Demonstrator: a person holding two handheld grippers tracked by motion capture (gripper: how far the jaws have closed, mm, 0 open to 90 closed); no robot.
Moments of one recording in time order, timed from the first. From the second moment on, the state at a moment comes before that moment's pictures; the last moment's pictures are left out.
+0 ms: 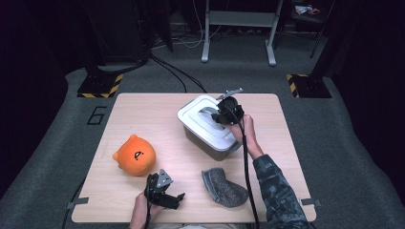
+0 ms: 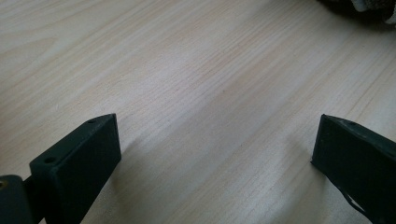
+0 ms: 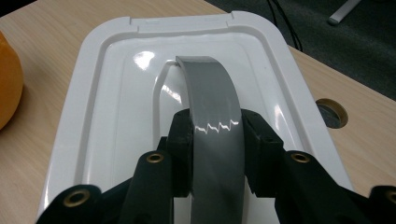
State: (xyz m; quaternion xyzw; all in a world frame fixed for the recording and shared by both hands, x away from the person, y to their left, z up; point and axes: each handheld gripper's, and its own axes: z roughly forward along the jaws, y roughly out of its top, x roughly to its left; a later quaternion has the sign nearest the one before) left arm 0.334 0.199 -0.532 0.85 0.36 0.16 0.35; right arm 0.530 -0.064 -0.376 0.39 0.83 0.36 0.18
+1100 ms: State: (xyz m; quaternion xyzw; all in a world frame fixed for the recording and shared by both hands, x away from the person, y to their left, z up) left arm 0.334 0.199 -0.531 0.85 0.36 0.16 0.35; right arm 0.513 -0.060 -0.359 0.38 0.82 0.39 0.21
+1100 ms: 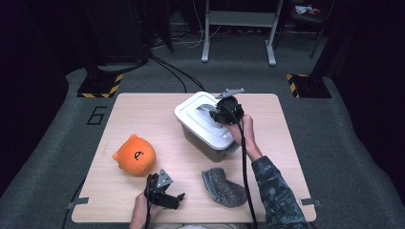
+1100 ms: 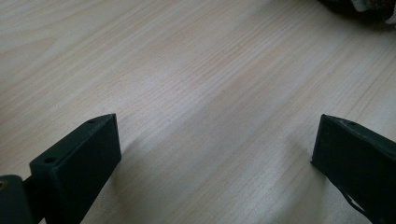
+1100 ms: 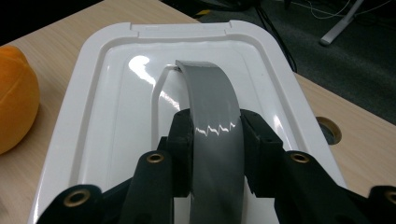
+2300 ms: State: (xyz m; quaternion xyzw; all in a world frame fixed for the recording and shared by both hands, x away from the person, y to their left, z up) left arm 0.334 0.199 -0.532 0.85 0.36 0.16 0.35; right arm 0.512 -0.114 -0.335 0.41 0.78 0.40 0.24
